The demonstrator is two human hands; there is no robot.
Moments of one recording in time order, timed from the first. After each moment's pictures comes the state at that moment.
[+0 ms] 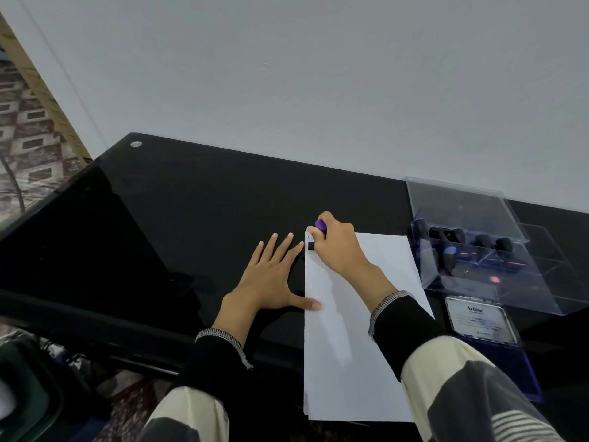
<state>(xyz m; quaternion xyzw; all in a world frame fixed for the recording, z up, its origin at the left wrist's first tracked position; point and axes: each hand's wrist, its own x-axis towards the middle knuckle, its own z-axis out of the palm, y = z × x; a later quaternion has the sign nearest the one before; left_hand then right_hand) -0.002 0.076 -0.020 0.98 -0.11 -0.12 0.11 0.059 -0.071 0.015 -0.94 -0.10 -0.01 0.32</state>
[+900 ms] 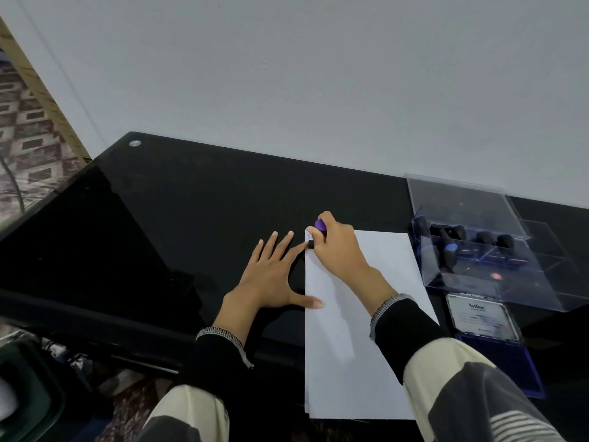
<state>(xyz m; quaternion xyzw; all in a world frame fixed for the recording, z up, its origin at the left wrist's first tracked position) -0.001 0.076 -0.023 0.98 -0.11 -0.11 0.12 0.052 -0.073 0.011 -0.94 -0.12 -0.03 0.32</state>
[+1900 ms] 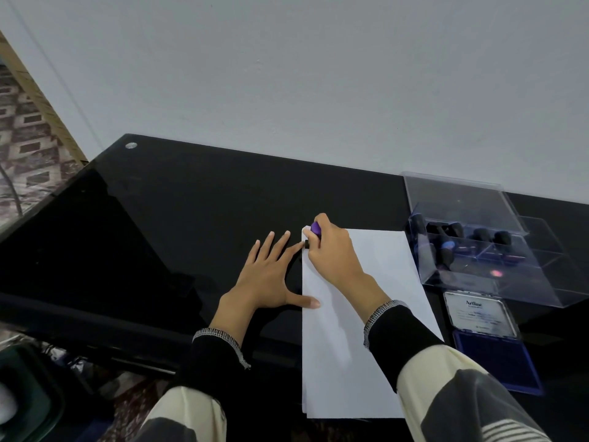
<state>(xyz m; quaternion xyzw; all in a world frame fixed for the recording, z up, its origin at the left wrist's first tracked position) -0.001 0.076 -0.023 0.98 -0.11 -0.10 0.12 0.044 -0.073 0.002 -0.93 -0.12 -0.06 0.33</state>
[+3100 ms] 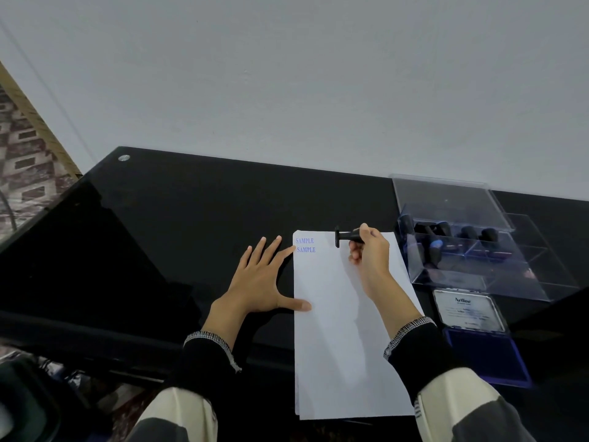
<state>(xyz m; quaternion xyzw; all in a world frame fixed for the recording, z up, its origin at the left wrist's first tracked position) -0.002 0.078 -0.022 0.98 -0.11 -0.09 0.15 0.048 -0.130 0.007 -0.63 0.20 -0.01 0.75</state>
